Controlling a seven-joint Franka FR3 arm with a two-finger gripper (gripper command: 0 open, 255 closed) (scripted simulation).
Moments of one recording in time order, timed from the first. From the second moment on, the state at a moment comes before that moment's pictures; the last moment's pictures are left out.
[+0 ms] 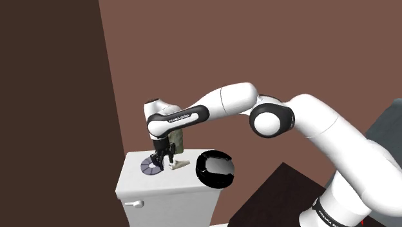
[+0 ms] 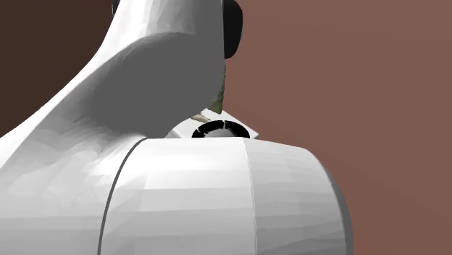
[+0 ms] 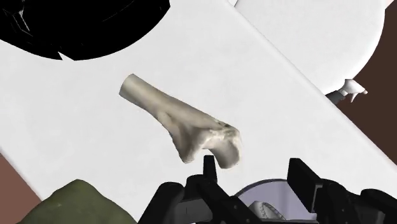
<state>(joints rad) 0.31 1.09 0.19 -1.04 -0.10 1.83 0.26</state>
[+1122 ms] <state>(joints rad) 0.23 0.71 0.13 -1.98 -0.19 2.94 0.20</state>
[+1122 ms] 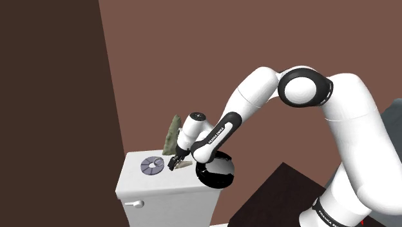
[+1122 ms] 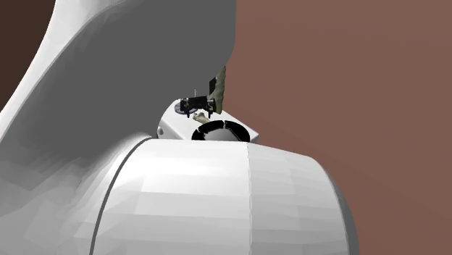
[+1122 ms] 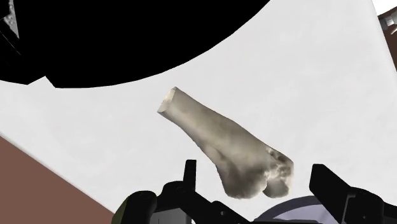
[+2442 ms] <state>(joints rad) 0.22 0.67 0.14 -1.99 -0.19 2.92 0.20</state>
